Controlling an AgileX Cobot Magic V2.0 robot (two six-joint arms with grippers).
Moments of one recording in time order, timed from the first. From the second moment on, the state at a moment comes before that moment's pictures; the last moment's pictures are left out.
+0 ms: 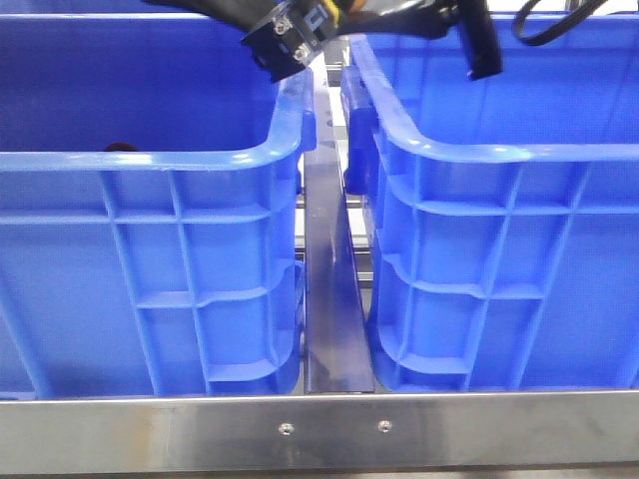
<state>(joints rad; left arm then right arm) -0.40 1.51 -1.26 -0.99 0.92 1.03 0.26 1.49 -1.02 1.56 0.71 -0.71</state>
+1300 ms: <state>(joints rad) -0.40 1.51 -1.32 -0.98 0.96 1.03 -0.01 1.65 -1.04 1.68 0.23 -1.69</state>
